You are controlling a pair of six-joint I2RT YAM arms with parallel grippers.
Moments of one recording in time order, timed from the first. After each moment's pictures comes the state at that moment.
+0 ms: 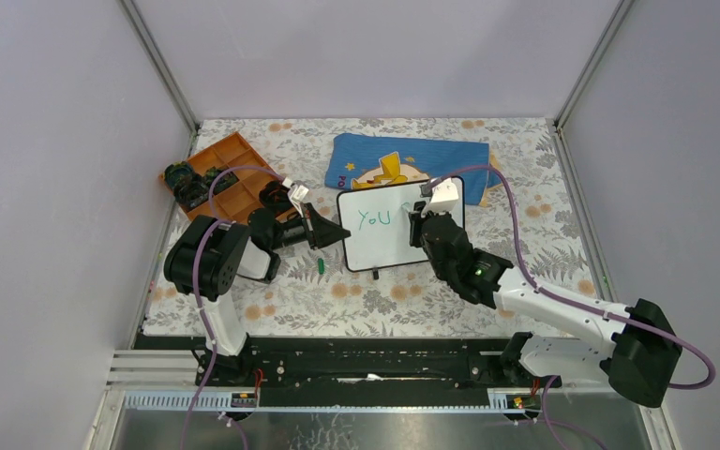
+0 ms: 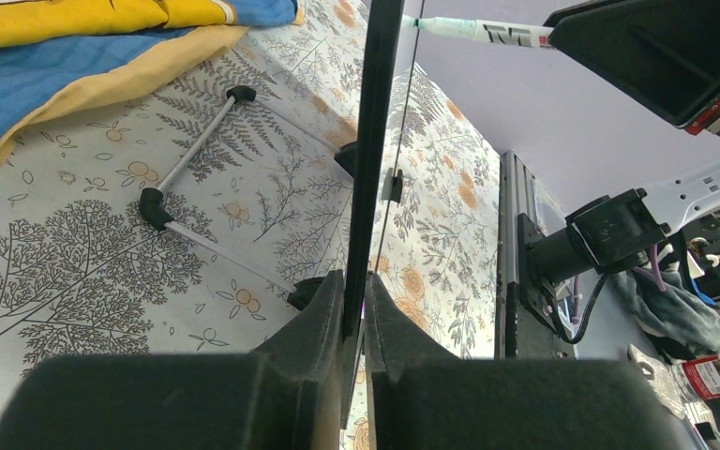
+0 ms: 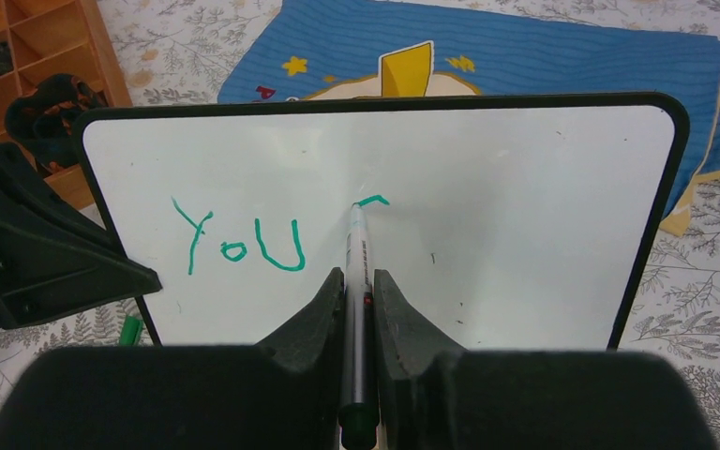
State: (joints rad) left arm -0.21 1.84 0.47 1.41 0.97 -0.73; right arm 0.91 1.14 0.73 0.07 0.65 0.30
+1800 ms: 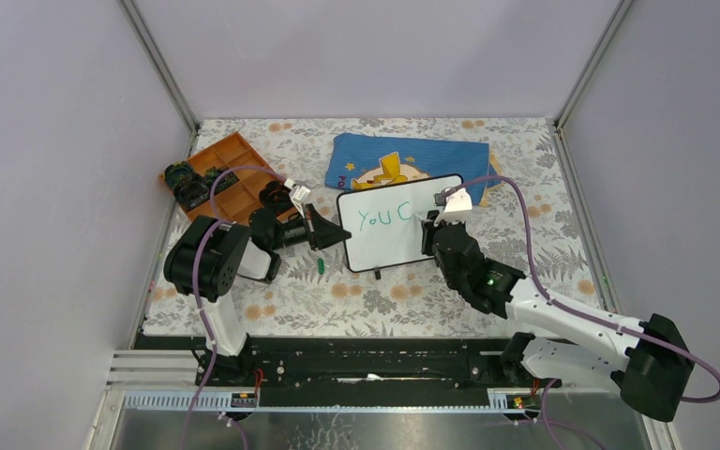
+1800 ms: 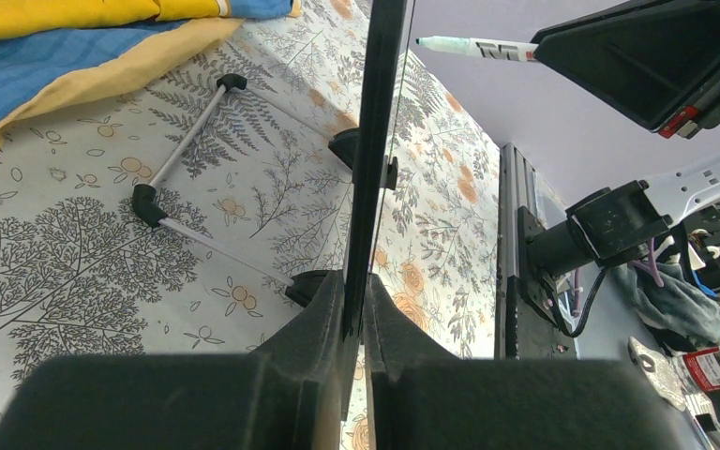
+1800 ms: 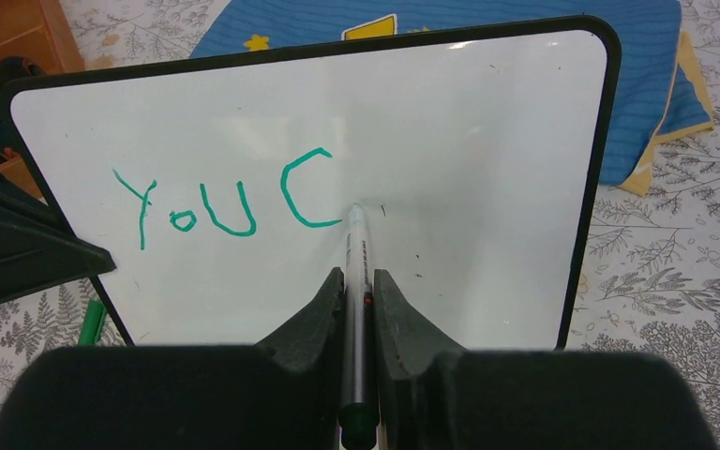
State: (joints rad) left arm -0.22 1.83 0.47 1.40 0.97 -0.71; right arm 0.89 1.03 0.64 0.03 0.66 0.33
